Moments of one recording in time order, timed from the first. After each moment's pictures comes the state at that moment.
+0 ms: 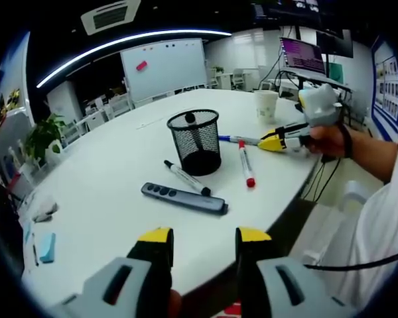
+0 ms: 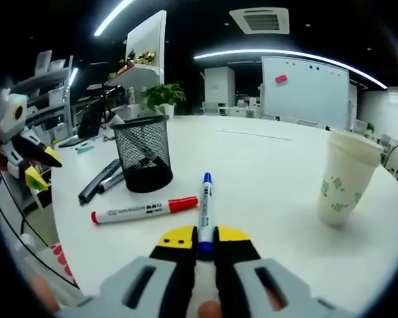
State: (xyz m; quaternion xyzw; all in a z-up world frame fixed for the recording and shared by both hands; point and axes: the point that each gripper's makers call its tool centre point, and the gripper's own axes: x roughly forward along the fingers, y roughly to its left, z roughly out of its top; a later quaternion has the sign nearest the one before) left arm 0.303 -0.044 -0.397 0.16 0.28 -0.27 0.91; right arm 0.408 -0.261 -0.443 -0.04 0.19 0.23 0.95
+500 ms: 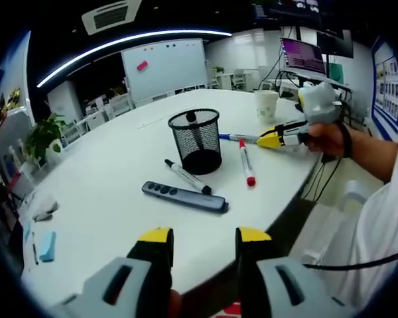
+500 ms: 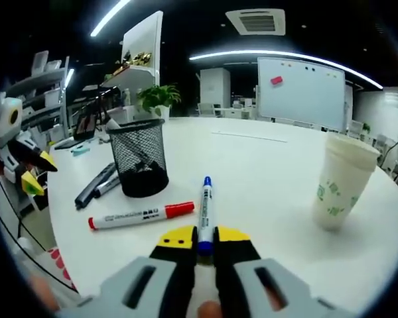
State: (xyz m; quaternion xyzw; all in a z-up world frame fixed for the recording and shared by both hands) left arm 0.302 -0.043 -0.398 0.15 0.28 -0.27 0.91; right arm 0.413 -0.262 -0.436 -0.05 0.18 0.22 0.96
